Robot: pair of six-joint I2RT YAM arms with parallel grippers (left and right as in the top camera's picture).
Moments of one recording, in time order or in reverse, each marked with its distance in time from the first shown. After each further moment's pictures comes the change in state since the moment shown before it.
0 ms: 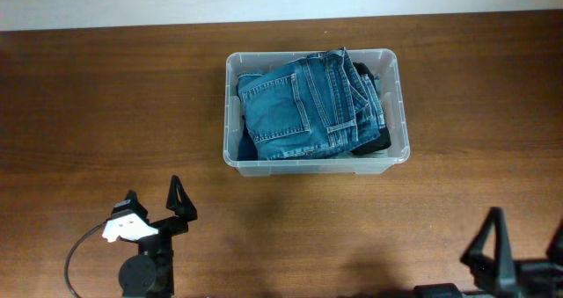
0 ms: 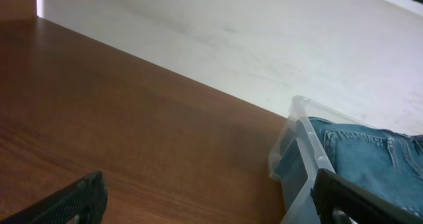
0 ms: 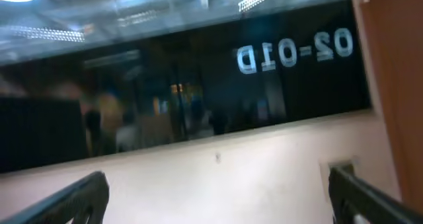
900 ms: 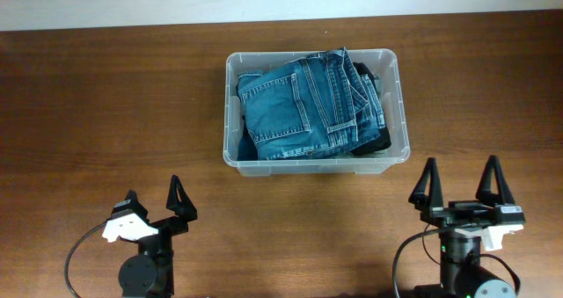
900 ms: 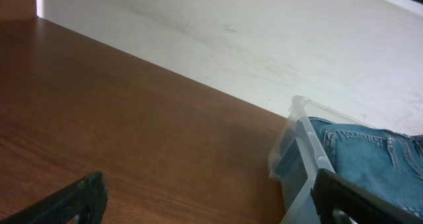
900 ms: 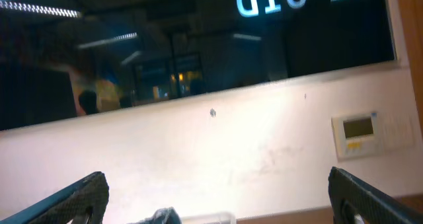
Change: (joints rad) left arm 0.000 0.000 0.000 0.000 0.000 0.000; right arm 0.000 0.000 -0.633 0.586 -0.010 0.000
